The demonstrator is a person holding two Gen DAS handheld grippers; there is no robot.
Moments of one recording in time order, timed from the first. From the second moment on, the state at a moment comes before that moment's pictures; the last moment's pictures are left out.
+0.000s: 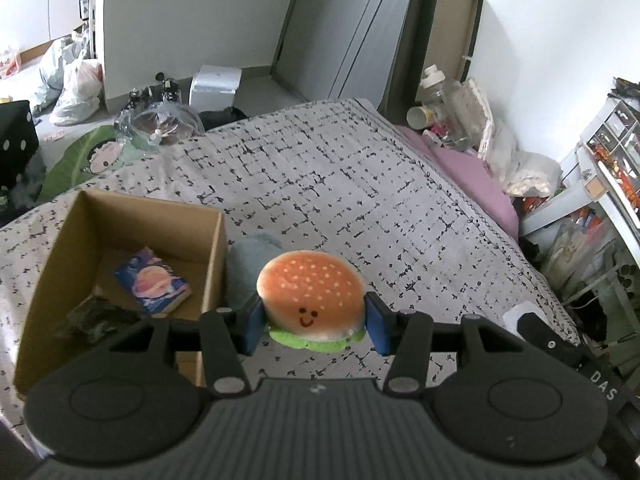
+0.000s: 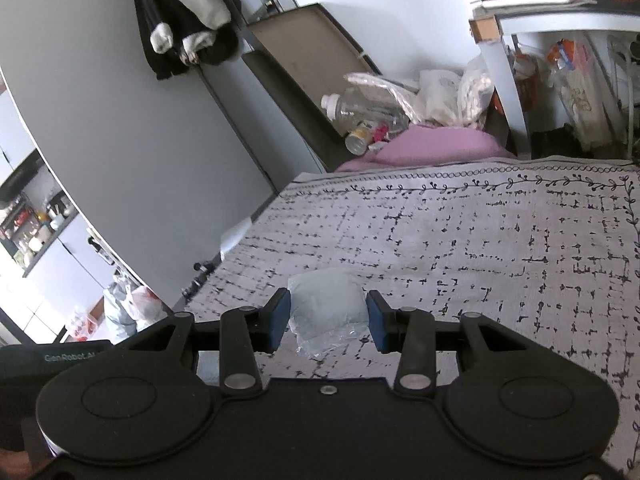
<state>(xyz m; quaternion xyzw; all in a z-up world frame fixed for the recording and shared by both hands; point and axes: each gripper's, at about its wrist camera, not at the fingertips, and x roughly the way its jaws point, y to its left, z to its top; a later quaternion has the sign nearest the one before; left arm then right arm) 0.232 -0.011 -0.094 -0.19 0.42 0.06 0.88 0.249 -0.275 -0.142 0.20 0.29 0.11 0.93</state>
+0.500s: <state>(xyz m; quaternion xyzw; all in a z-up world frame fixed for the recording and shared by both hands) 0.185 0.017 -0.070 -0.21 0.40 0.06 0.89 0.207 -0.251 -0.108 0.18 0.27 0.13 0.94</state>
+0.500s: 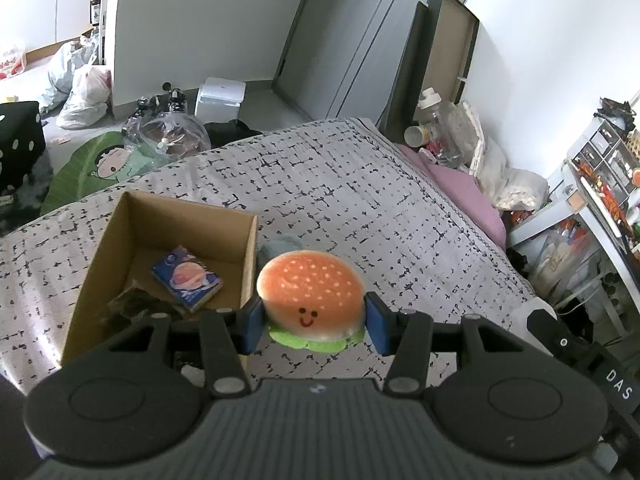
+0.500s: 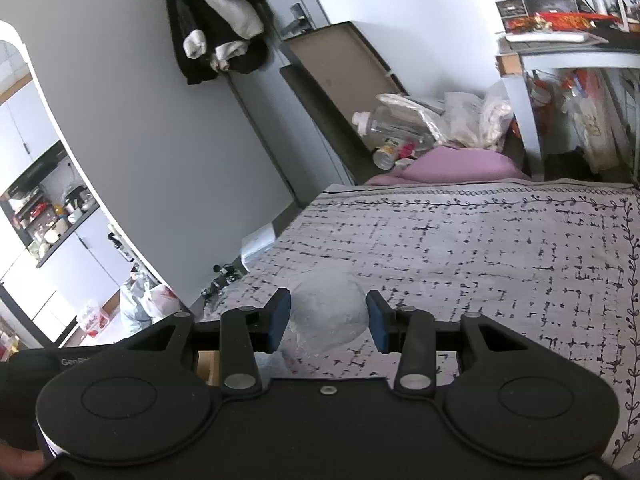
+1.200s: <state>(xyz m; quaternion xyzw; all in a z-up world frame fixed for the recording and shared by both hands) 0.152 0.064 -0.057 -0.22 0.38 0.07 0.89 0.183 -0.198 -0.088 0.15 0.27 0.17 0.94</state>
